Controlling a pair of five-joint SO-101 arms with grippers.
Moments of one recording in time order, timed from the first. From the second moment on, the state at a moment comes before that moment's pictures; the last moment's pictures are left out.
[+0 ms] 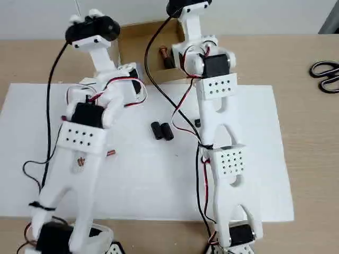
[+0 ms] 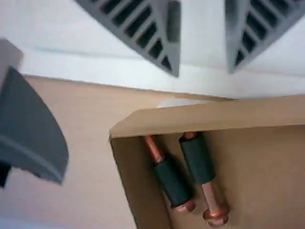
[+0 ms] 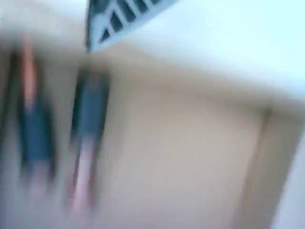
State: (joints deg) left arm 9.1 -17.0 14.5 48.0 26.1; right arm -15.8 57.0 -93.6 87.6 1.9
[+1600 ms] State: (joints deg) left arm -4.0 -21.8 14.5 98.8 10.9; right arm -9.5 -25.3 18.5 99.3 5.8
